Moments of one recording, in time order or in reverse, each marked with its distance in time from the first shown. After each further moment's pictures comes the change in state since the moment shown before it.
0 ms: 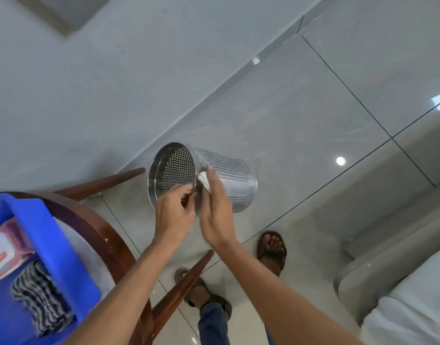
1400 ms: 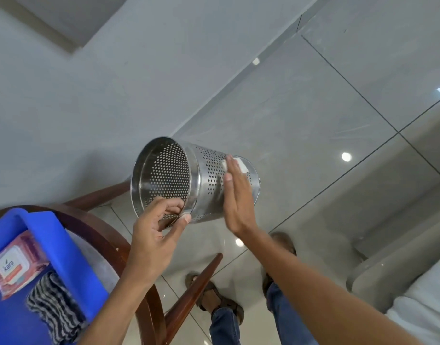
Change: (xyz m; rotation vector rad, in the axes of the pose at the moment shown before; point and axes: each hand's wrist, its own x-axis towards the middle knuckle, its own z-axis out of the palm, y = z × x) left_hand -0.034 0.005 -0.064 -0.317 -0.051 0.038; right_hand 0.036 0.009 -0.022 -0.060 0.064 -0.015
